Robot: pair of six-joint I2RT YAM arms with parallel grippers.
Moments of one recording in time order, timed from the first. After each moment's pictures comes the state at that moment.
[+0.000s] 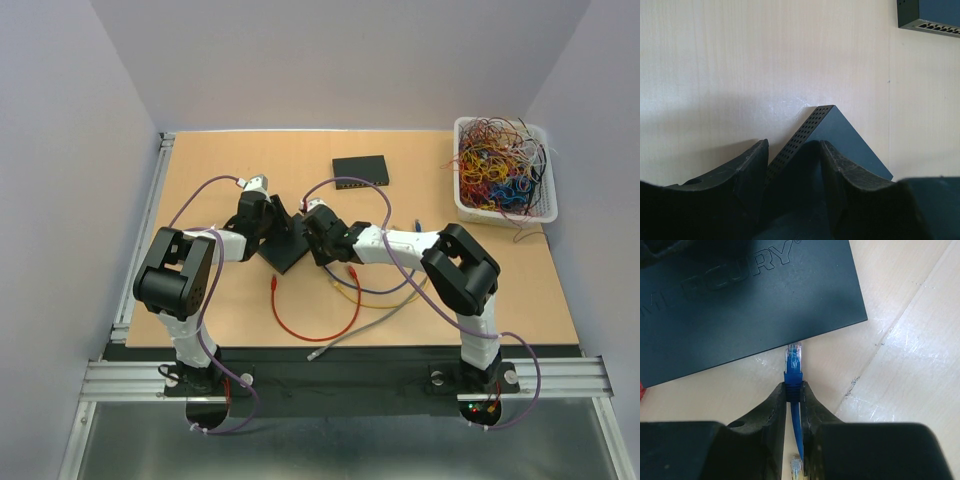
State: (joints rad) left arm -0.32 1.76 0.79 0.38 0.05 -0.56; right arm 0.87 2.00 1.34 -0.24 0.19 0.34
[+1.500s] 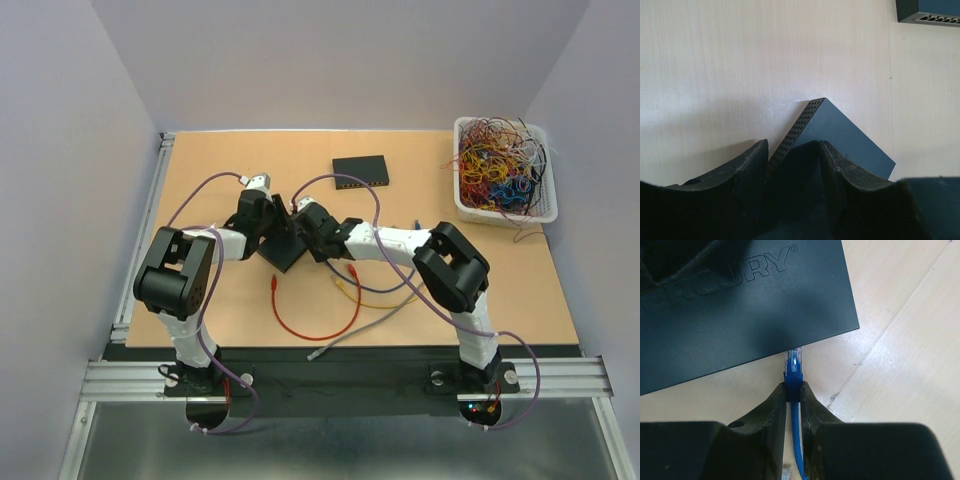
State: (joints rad) left arm -0.32 1.76 0.80 0.37 0.07 -0.50; right arm 0.88 2.06 1.45 -0.31 0.28 0.19
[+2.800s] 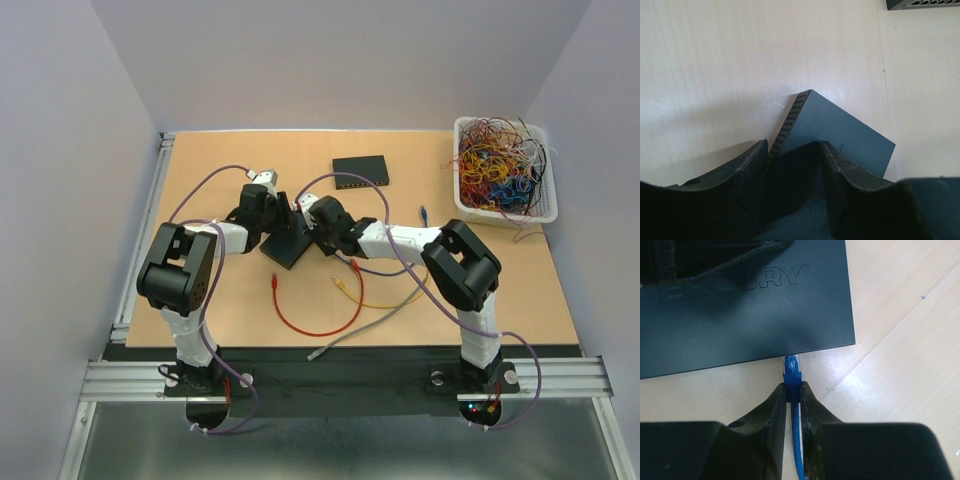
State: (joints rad) left arm -0.32 1.79 0.87 0.31 0.13 -0.41; right arm 0.82 2.01 1.33 -0.11 0.12 -0.06
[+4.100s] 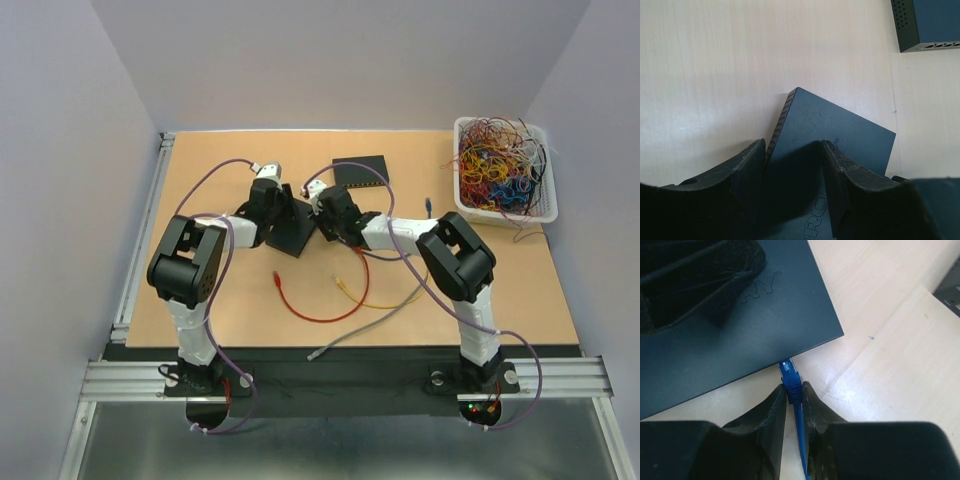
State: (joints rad) left arm -0.36 1.87 0.94 0.37 -0.01 -0.42; right arm 0.74 2.10 1.39 0.03 0.06 -0.08
